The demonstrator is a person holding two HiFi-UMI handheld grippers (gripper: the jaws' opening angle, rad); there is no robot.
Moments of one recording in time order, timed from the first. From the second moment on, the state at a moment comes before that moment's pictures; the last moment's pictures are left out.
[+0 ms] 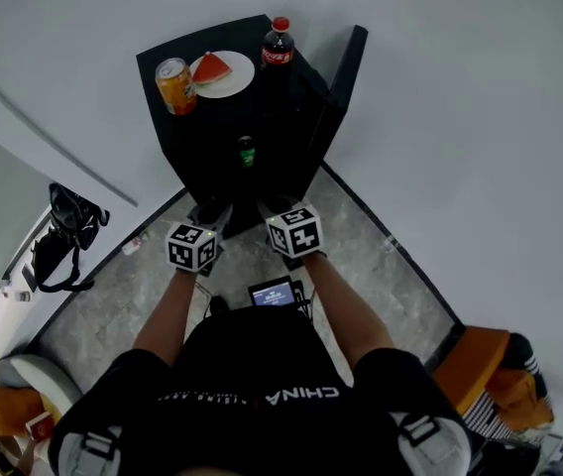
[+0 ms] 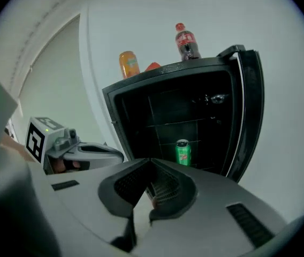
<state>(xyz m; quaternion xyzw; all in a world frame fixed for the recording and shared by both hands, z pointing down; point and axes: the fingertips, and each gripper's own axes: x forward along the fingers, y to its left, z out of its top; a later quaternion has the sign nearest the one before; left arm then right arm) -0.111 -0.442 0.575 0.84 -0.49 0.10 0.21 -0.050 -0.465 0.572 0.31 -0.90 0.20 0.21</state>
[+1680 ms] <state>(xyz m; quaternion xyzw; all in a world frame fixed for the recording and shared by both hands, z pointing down) -0.053 -0.318 0.564 0.86 -0.45 0.12 0.19 0.035 -0.378 0.571 0.35 -0.89 0.21 0.21</state>
